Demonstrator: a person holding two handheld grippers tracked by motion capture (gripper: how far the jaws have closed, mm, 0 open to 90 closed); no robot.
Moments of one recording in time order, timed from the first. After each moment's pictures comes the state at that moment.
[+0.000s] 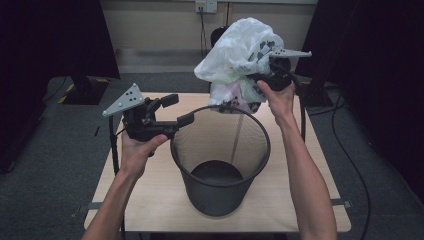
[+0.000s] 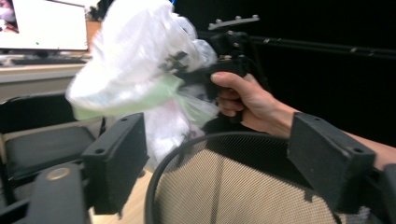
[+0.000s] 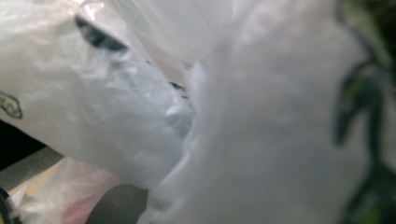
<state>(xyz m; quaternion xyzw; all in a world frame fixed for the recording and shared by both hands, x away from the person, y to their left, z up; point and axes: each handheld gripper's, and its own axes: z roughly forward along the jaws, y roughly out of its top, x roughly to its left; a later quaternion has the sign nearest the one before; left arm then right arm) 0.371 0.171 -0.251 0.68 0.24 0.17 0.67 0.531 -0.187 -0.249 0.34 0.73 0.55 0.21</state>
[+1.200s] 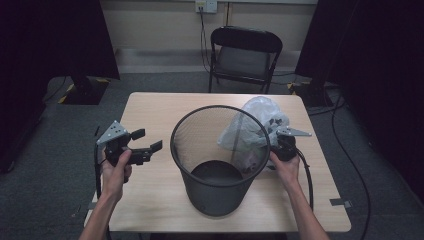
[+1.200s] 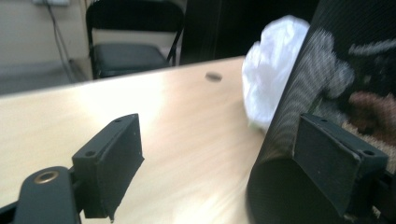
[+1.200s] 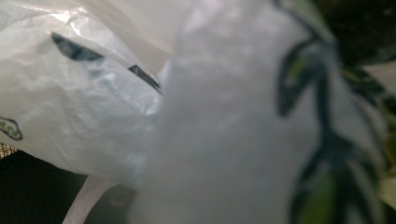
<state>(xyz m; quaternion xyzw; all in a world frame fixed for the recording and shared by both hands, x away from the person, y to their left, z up) 0.375 0.245 -0.376 0.71 0.40 0.19 0.55 0.458 -0.246 -0.452 0.44 0.73 0.50 0.15</state>
